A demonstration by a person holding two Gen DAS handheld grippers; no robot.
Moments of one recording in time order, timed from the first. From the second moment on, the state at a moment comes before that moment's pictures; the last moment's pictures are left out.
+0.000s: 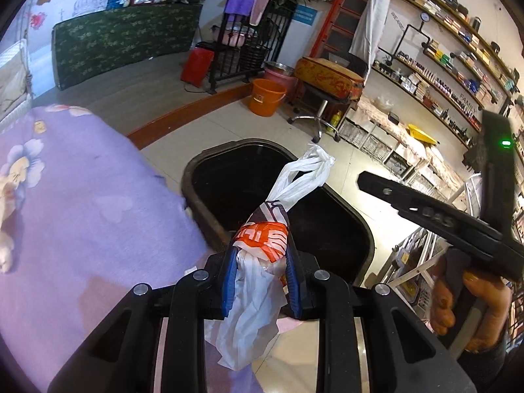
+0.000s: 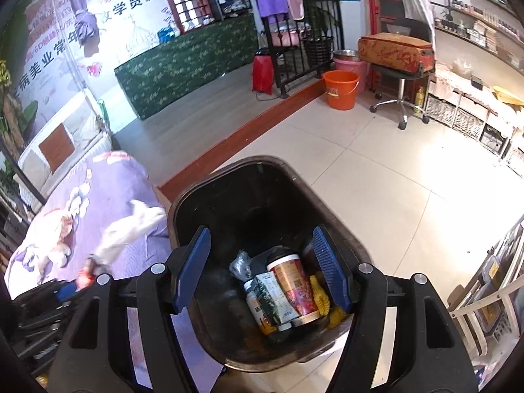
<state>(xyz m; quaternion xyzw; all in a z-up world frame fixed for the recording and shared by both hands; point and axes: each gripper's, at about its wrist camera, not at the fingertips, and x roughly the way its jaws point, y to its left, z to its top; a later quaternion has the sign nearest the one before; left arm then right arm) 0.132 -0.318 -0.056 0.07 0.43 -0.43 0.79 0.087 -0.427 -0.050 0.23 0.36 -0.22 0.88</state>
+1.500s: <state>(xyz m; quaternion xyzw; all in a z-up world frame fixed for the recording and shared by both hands) 0.126 -0.221 -0.047 0.05 0.40 -0.32 0.86 0.128 -0.365 -0.034 0.20 0.34 -0.14 0.91</state>
